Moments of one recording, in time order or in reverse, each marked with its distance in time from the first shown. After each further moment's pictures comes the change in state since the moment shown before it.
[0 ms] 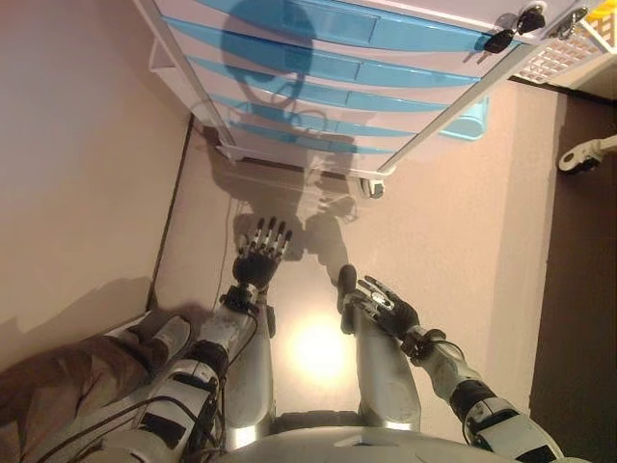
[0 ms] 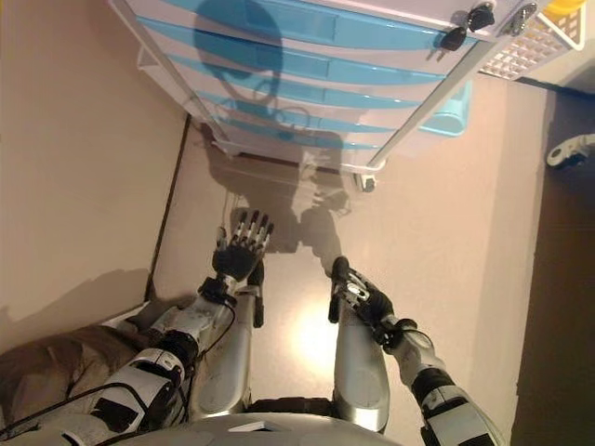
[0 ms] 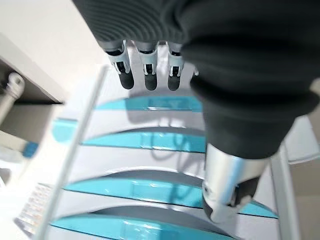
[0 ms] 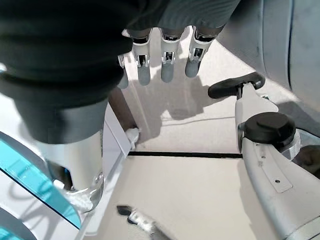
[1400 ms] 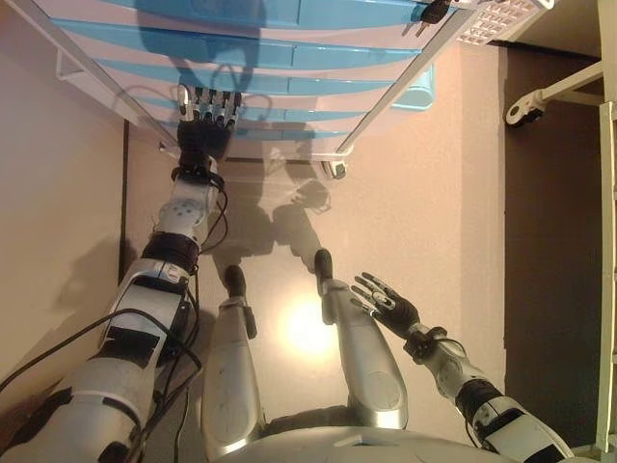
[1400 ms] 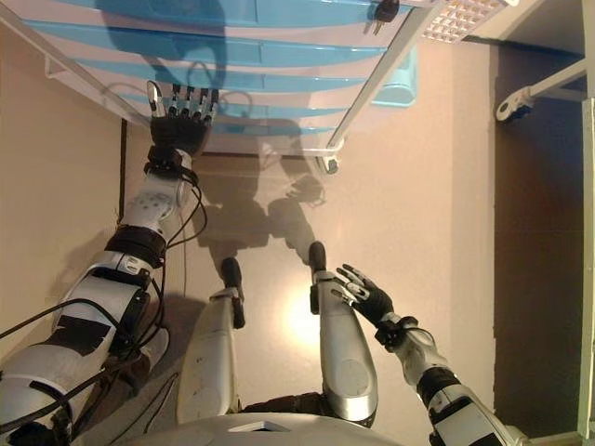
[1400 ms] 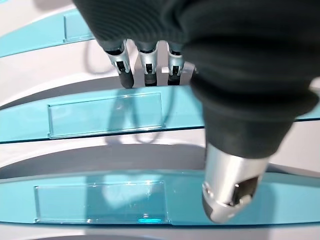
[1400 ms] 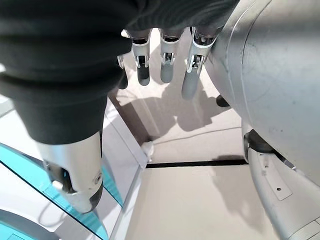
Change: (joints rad) left arm -0.453 0.242 -0.015 -0.129 -0.164 -0.171 0.377; right arm 0.013 -0.057 0.126 -0.048 0.120 -0.035 0.053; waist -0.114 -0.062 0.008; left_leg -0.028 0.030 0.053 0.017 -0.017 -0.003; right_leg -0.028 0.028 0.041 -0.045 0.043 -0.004
